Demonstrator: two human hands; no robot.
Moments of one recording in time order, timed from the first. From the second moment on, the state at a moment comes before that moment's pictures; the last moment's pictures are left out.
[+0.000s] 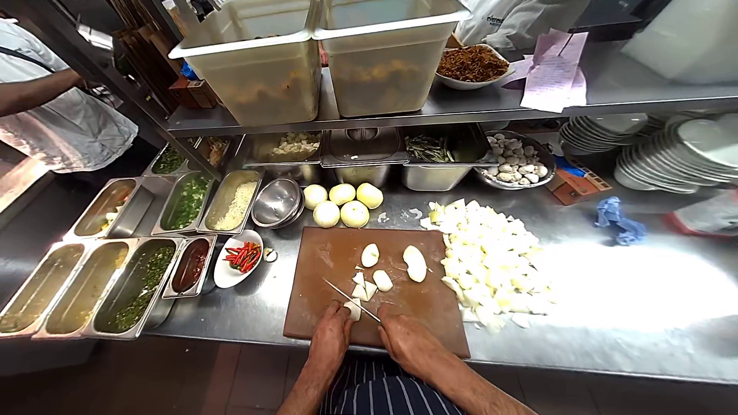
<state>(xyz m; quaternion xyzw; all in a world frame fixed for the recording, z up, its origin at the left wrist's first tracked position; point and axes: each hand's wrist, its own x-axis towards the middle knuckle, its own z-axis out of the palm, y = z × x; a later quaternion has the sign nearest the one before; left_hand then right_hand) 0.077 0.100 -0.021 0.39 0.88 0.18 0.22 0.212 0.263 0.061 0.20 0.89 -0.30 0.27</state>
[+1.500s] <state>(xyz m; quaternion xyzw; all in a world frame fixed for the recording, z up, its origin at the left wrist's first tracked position) 0.128 0.205 -0.060 0.53 0.80 0.24 0.13 0.340 0.305 0.027 0.39 0.84 -0.32 0.20</state>
